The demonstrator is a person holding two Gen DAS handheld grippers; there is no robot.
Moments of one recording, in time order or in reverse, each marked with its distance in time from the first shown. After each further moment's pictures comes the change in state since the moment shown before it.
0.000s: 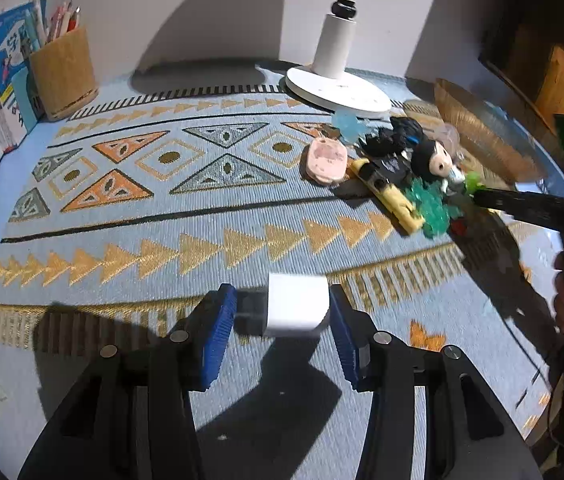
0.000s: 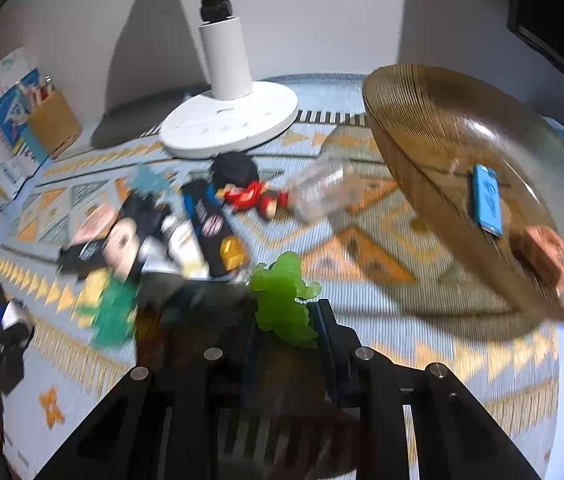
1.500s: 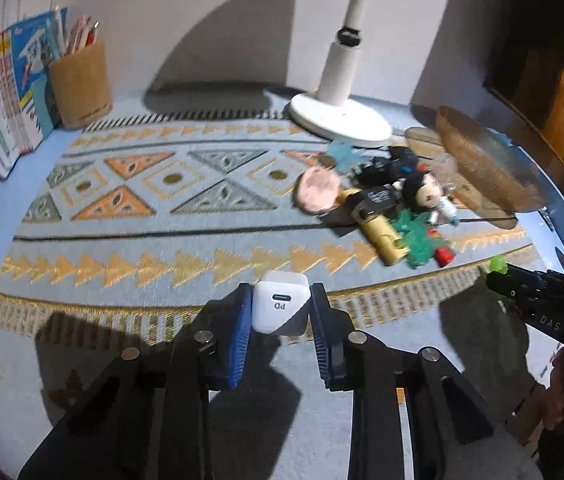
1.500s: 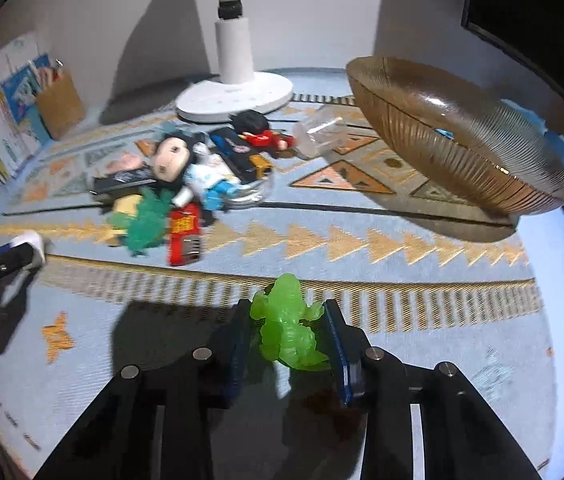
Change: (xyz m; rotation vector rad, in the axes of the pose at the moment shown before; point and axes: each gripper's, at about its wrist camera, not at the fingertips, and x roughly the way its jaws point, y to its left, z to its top) left arm -0.019 -0.017 0.010 -0.068 -0.091 0.023; right arm -0.035 0.026 -0.059 0.027 -0.037 -0.073
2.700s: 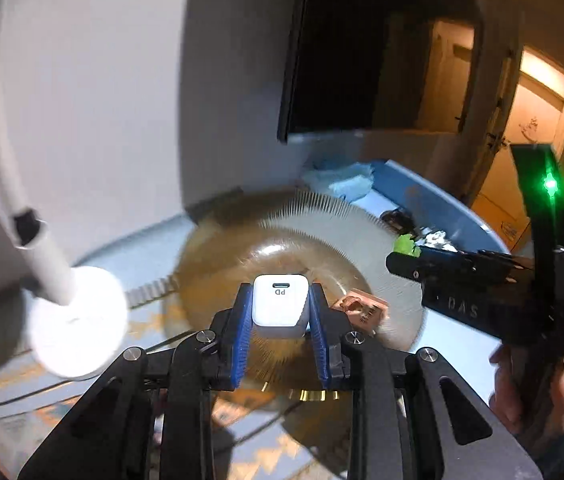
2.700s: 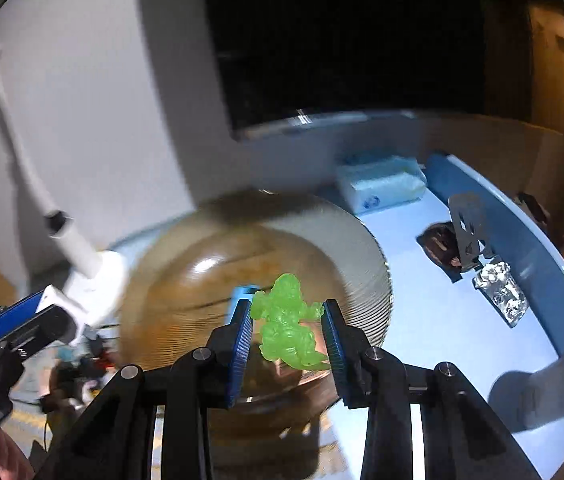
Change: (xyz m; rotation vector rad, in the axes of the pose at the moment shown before) left arm 0.080 -0.274 0.173 0.353 -0.076 -0.331; right arm -0.052 -0.201 0.120 0.317 -0.153 -0.166
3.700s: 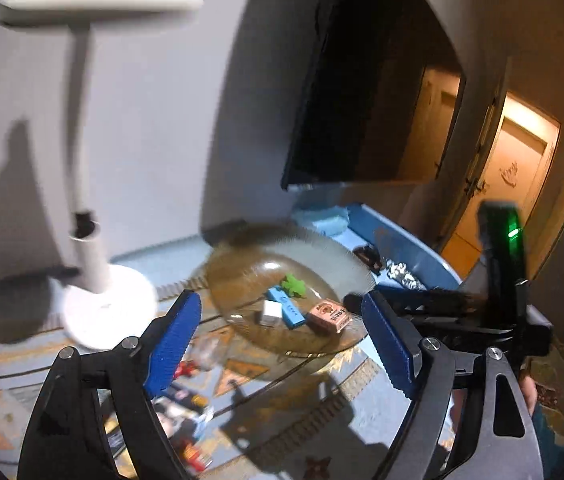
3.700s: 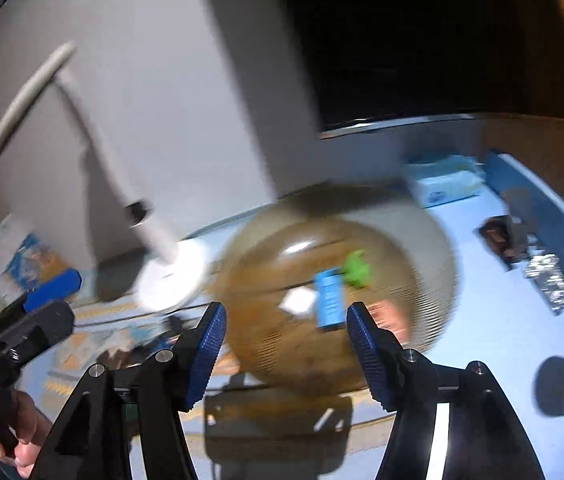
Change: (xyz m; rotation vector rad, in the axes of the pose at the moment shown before) left arm -0.147 0.022 -0.033 -0.063 -0.191 -0.054; right arm -0.059 0.046 -0.020 -0.034 -0.015 0.278
